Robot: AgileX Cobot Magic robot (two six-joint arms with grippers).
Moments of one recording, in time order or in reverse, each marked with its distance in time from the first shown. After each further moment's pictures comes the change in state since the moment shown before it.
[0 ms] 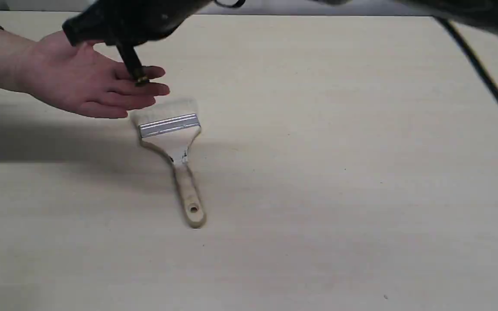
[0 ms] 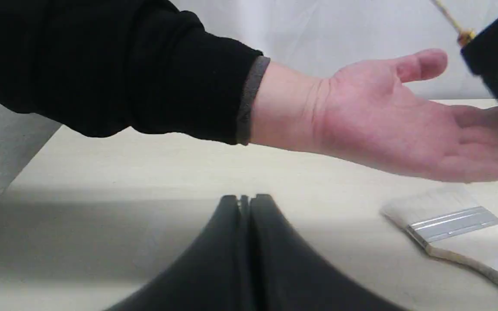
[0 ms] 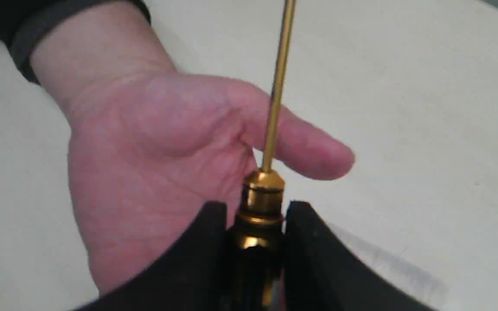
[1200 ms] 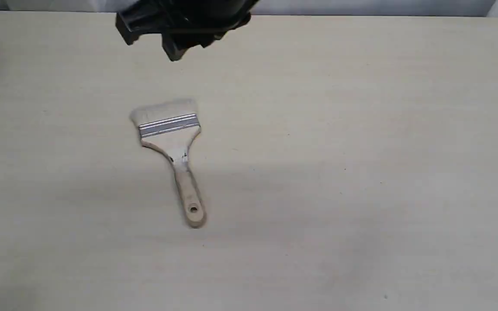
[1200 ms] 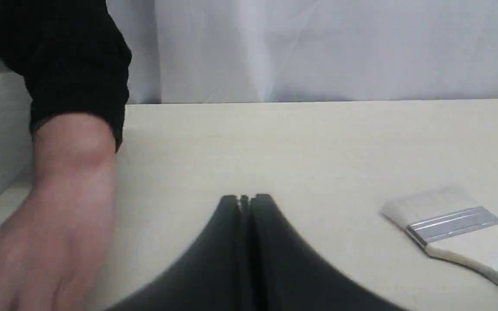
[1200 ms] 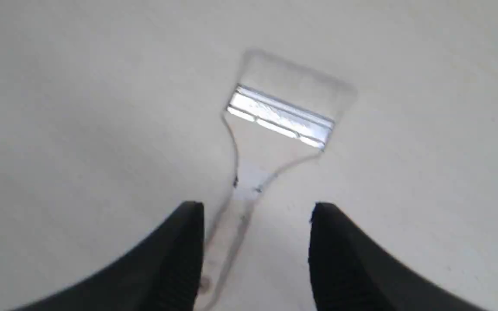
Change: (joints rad) left arm 0.000 0.000 0.000 0.000 0.000 0.000; right arm 0.000 -0.195 0.000 -0.258 0.476 0.271
